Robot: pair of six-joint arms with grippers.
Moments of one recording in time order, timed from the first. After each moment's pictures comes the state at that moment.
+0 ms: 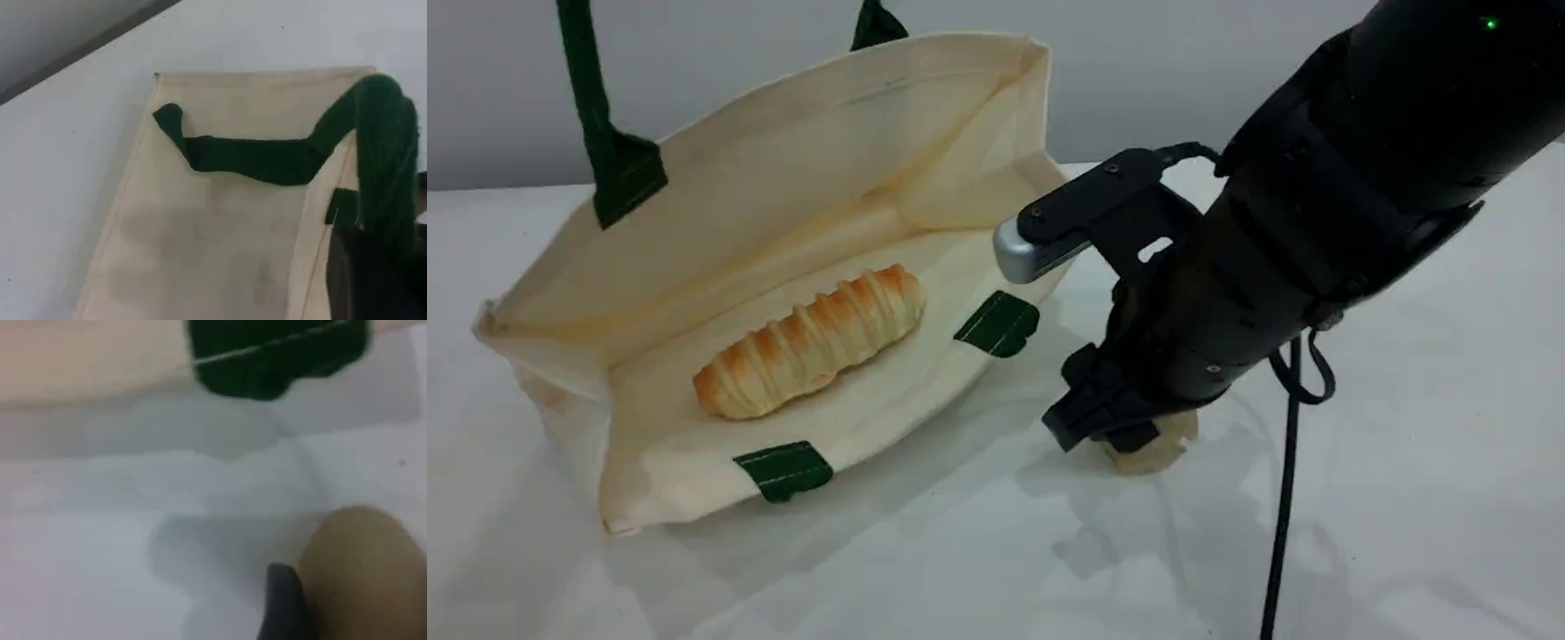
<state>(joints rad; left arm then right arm) -0.25 1.72 -1.86 -0.27 1.18 0.36 0.68 2.06 -0.94 1.57 -0.14 -1.57</state>
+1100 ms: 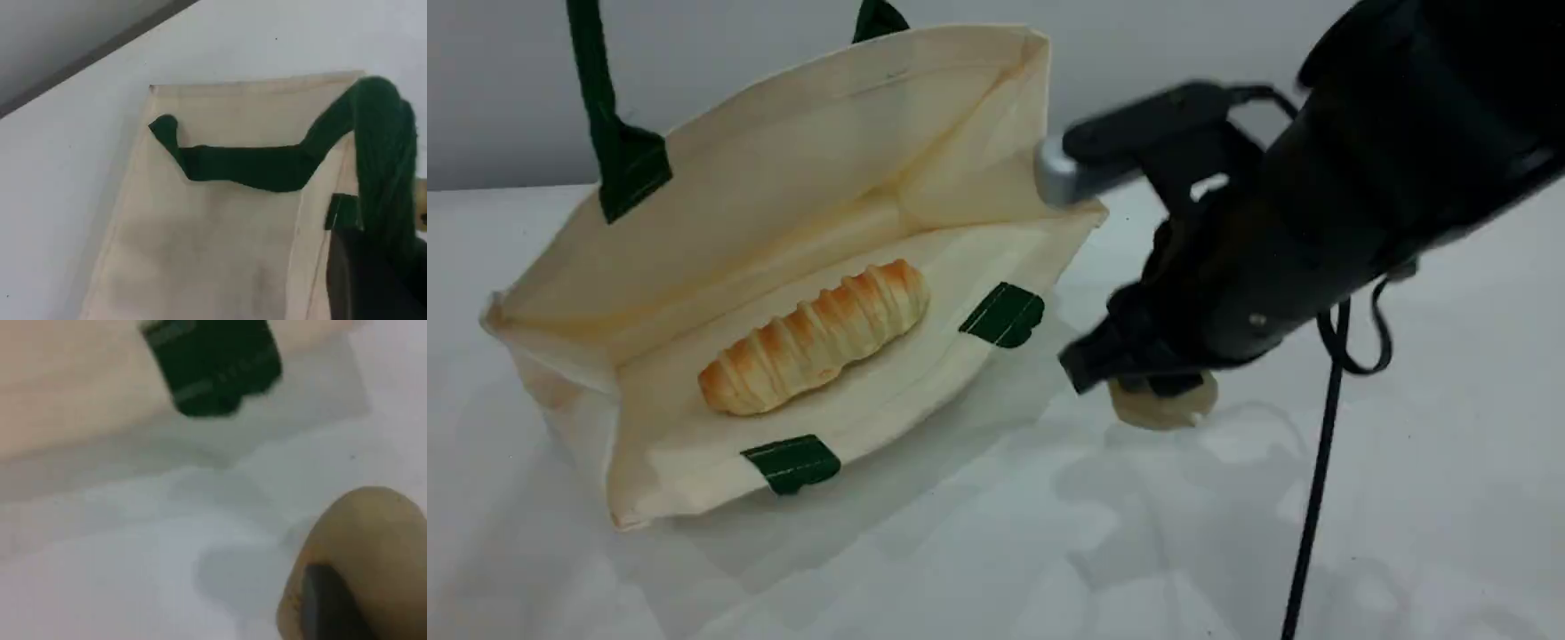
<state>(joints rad) -0.25 1.72 -1.86 -0.29 1.17 0.39 0.68 1.89 -0.84 1.70 -0.11 -1.57</state>
